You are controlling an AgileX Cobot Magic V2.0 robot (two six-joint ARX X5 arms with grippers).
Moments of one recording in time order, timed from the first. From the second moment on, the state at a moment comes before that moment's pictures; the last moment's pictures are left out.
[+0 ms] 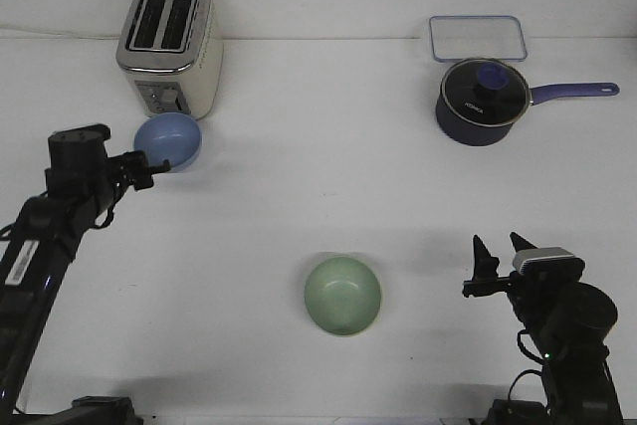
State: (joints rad) left arm -0.02 1.35 1.27 -0.50 -0.05 -0.19; right arm -0.07 0.50 0.54 -0.35 -0.28 0.11
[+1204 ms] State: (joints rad) left arm 0.15 2.00 1.55 -0.37 0.20 -0.16; right arm -0.07 0.50 0.54 -0.35 -0.29 0.11
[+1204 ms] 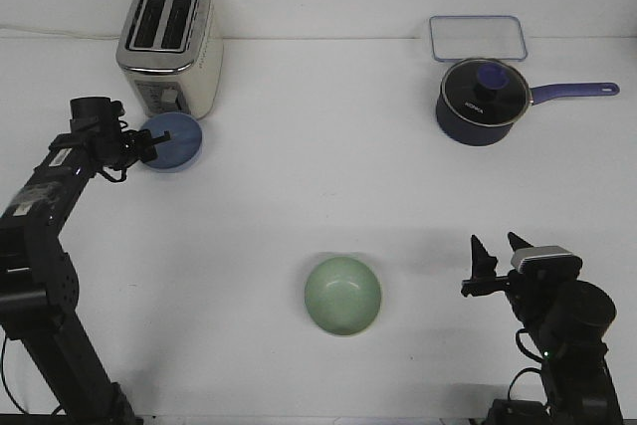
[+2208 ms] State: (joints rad) left arm -0.14 1.36 1.47 -0.79 0.41 -0.09; right arm -0.07 0.50 0.54 -0.35 -0.29 0.11
